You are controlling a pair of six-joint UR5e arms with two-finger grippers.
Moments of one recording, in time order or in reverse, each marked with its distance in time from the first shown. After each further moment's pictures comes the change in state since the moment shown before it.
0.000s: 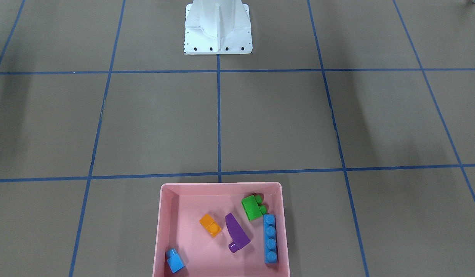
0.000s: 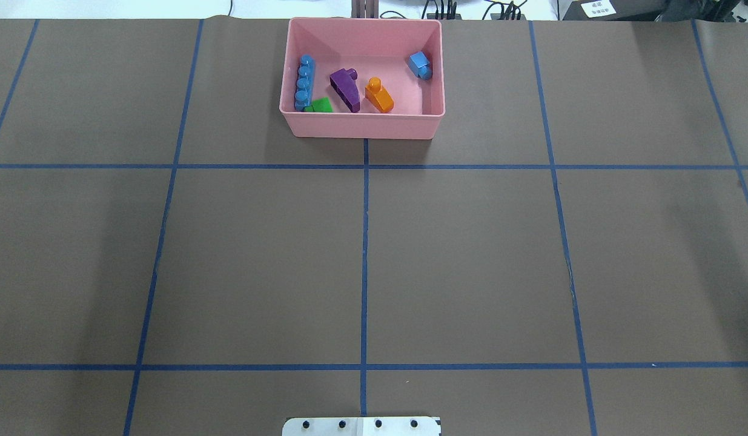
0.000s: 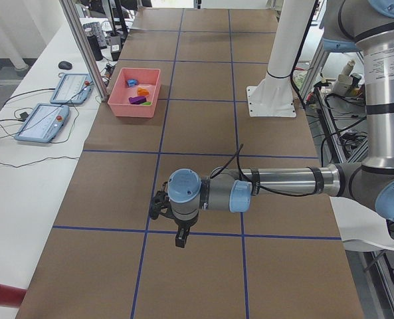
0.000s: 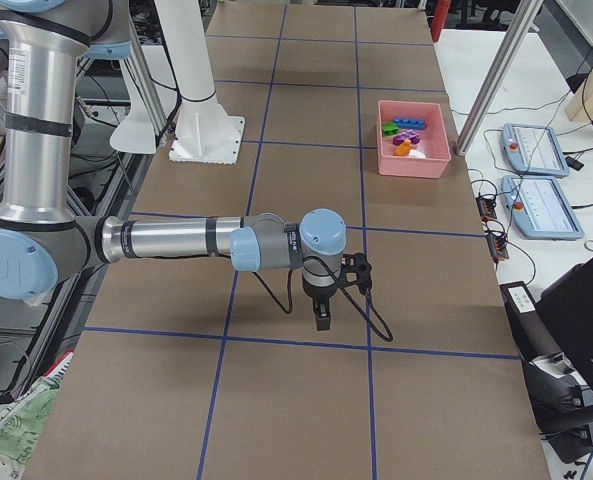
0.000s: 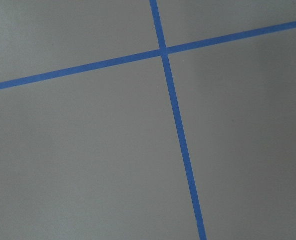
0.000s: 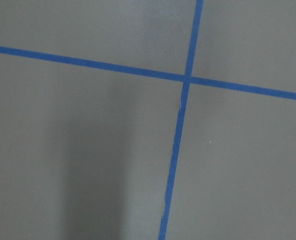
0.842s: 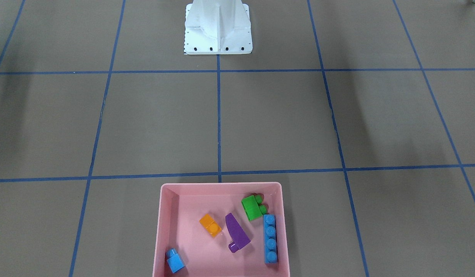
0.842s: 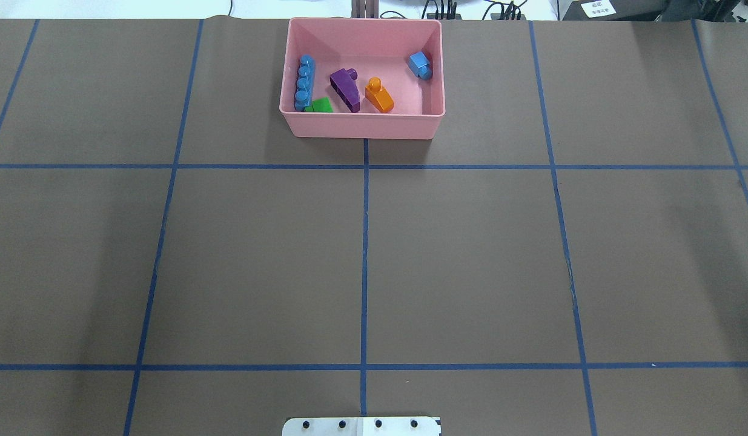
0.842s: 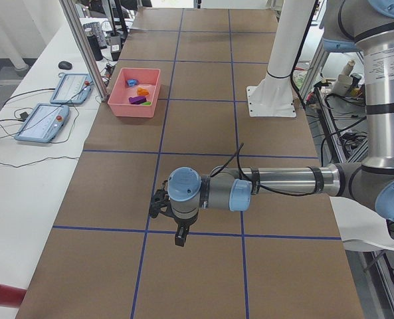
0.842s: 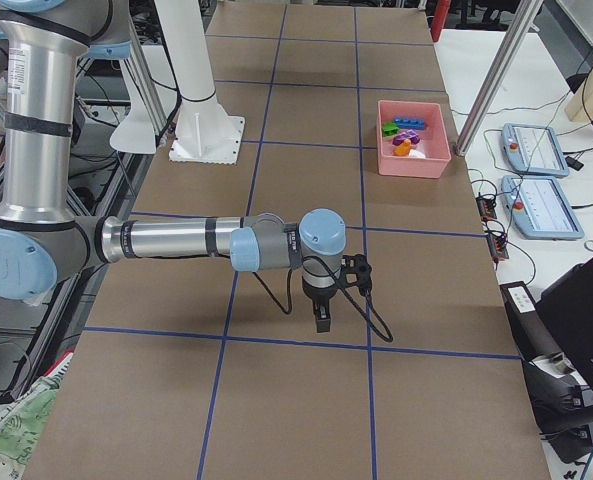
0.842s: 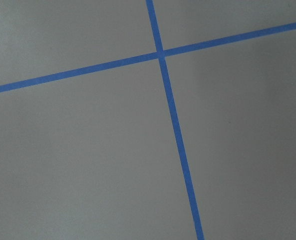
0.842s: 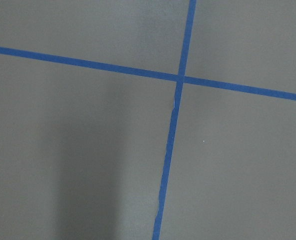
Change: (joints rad) left arm 0.000 -0.001 -0.005 0.000 -0.002 0.000; right arm 0.005 -0.001 0.000 -0.001 -0.017 -0.001
